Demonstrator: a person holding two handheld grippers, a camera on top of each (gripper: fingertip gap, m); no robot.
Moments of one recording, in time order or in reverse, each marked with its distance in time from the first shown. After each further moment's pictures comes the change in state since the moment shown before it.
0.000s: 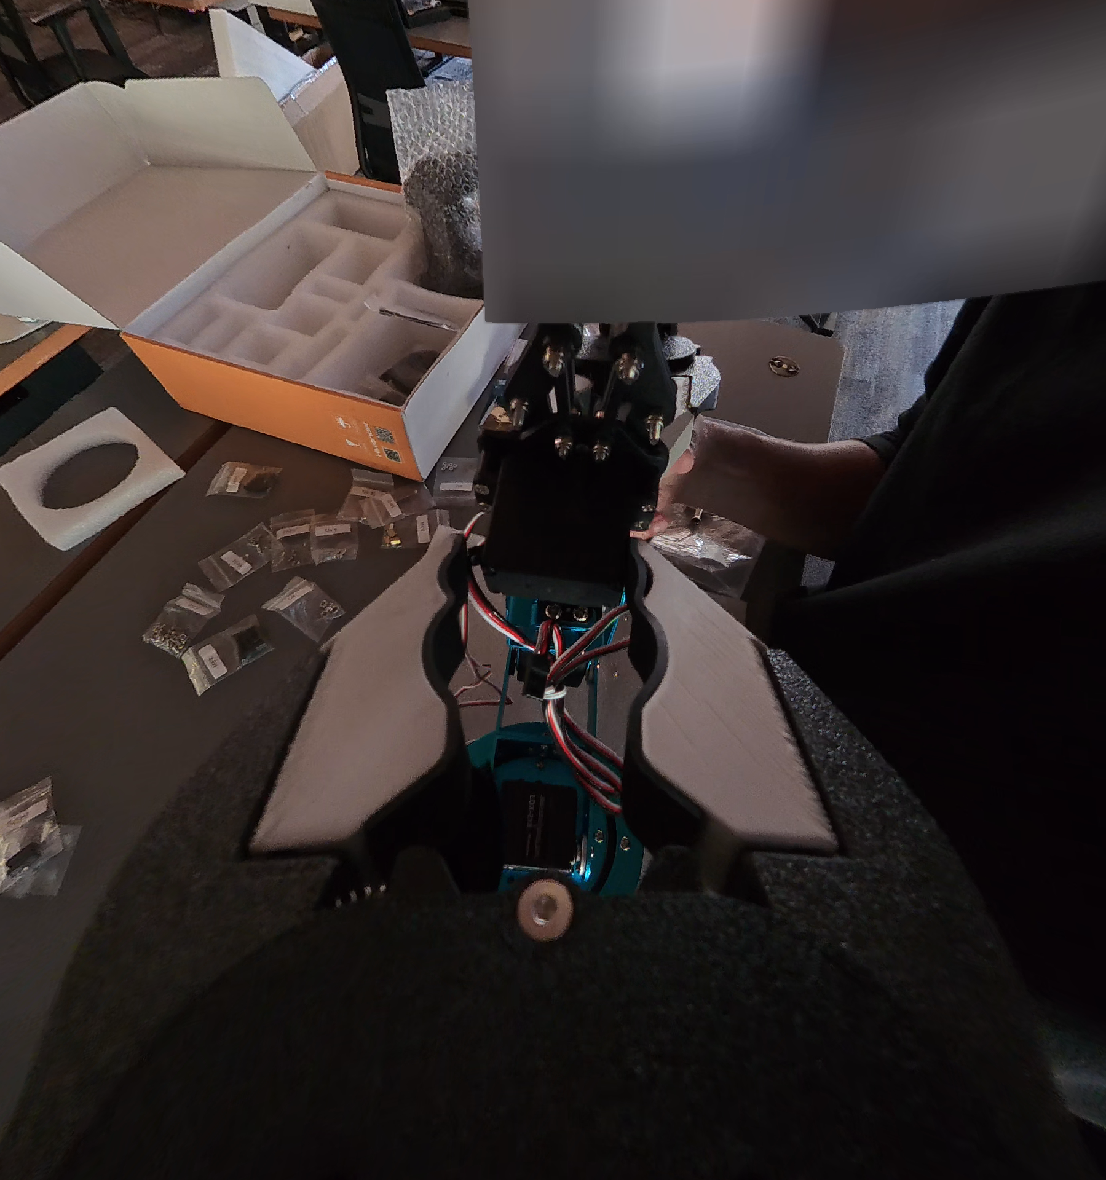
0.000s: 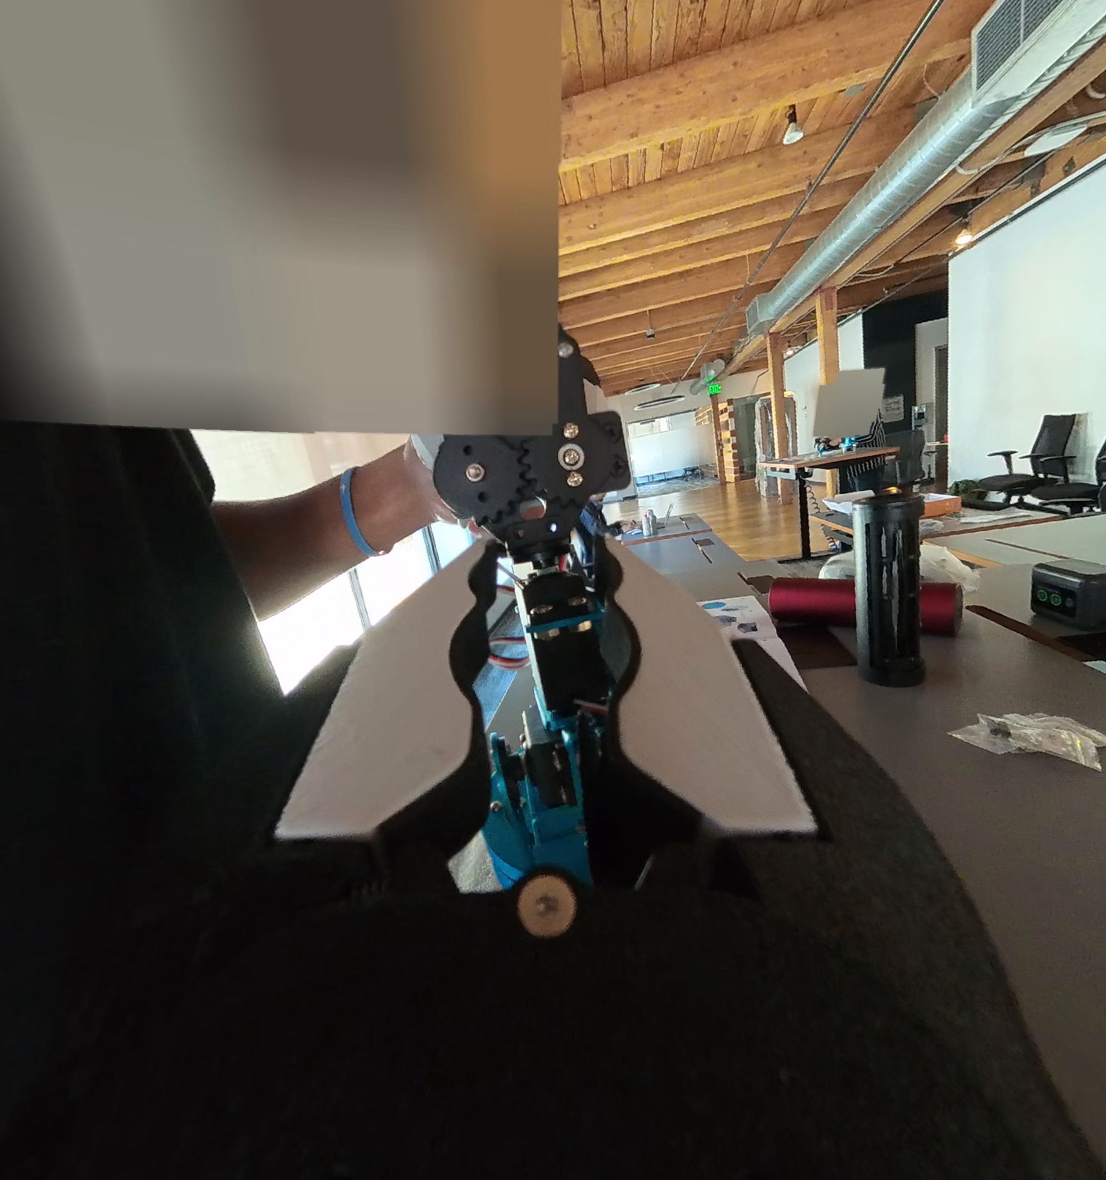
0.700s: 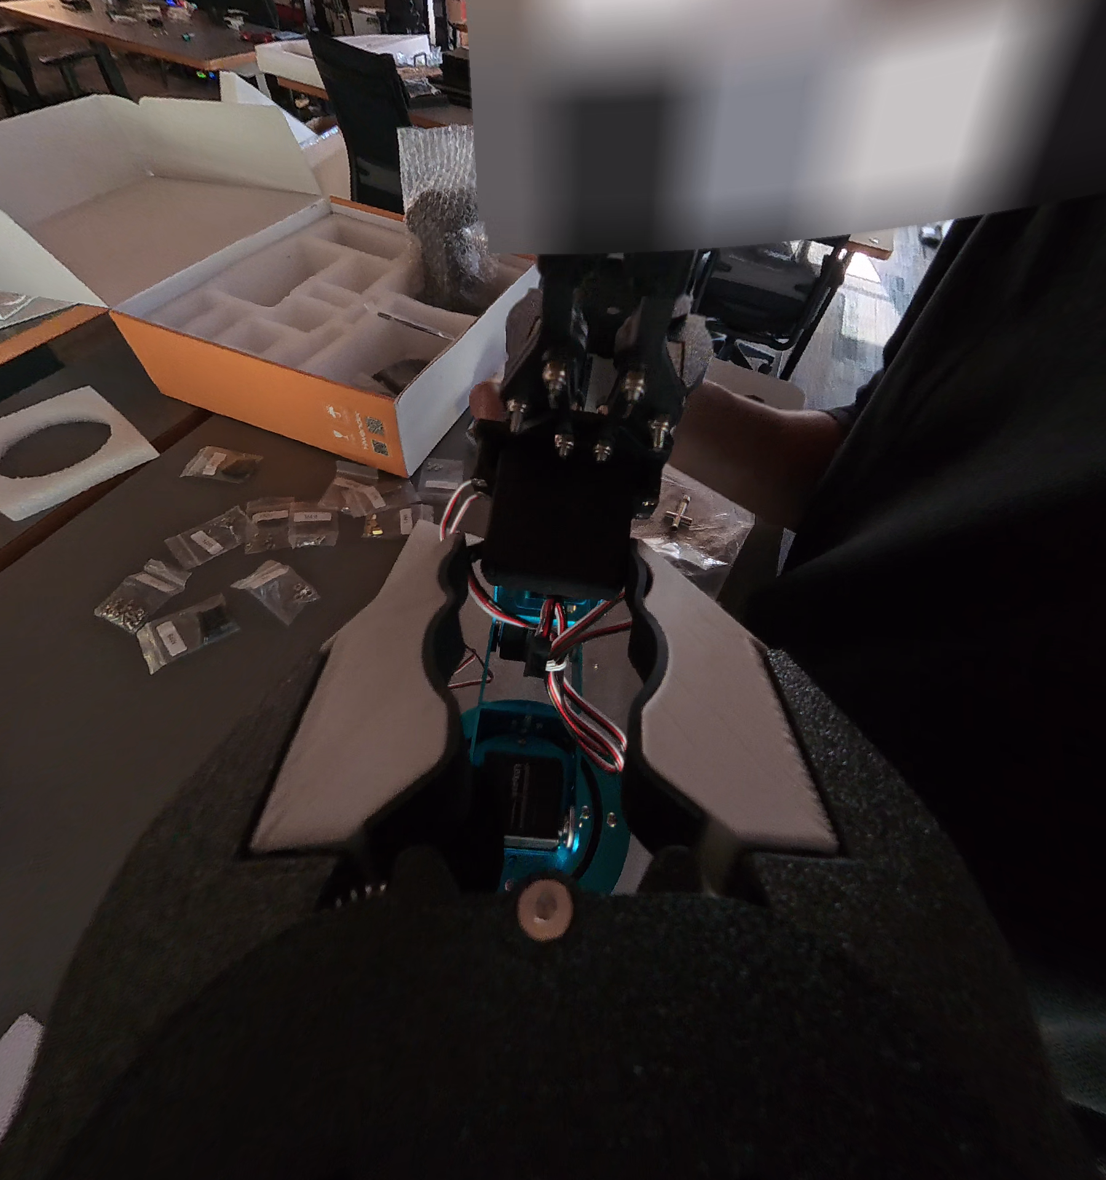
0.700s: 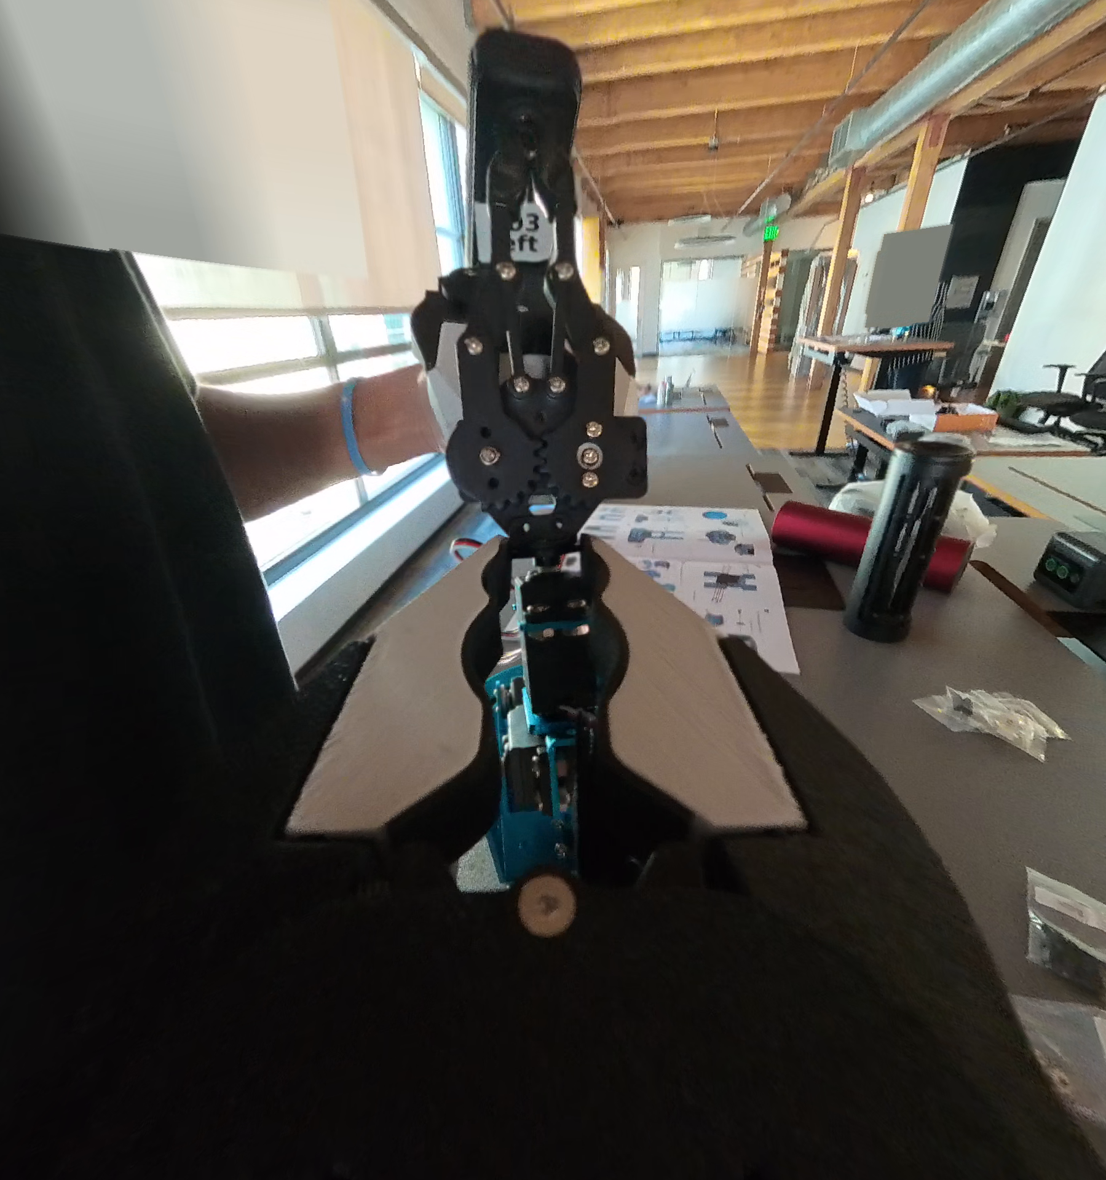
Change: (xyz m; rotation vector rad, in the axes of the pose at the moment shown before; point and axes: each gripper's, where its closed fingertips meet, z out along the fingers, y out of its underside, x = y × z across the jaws) left arm -0.006 0.026 -0.018 0.104 0.042 -0.078; right arm 0.000 0.017 0.026 -0.285 -0.057 -0.124
